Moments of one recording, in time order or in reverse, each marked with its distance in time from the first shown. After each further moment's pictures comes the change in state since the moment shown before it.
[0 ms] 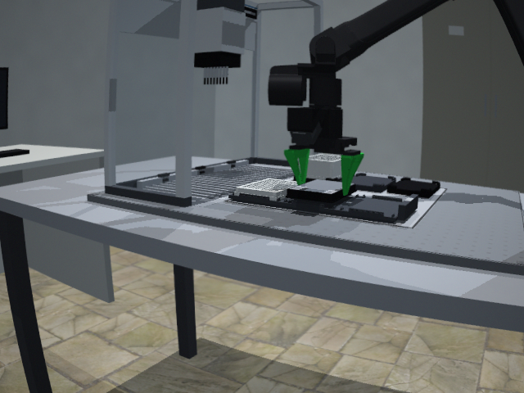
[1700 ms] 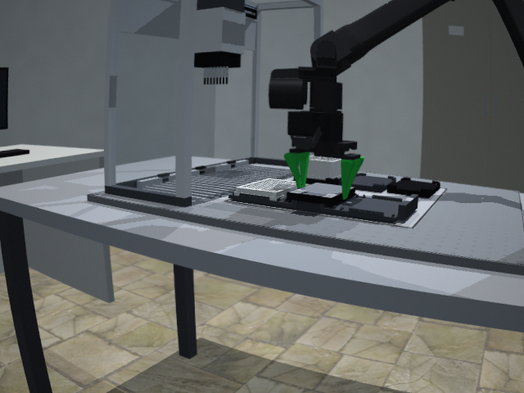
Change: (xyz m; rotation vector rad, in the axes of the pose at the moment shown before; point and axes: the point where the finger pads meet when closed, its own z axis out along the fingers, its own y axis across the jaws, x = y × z) arm 0.001 -0.001 0.007 0.007 -0.003 0.000
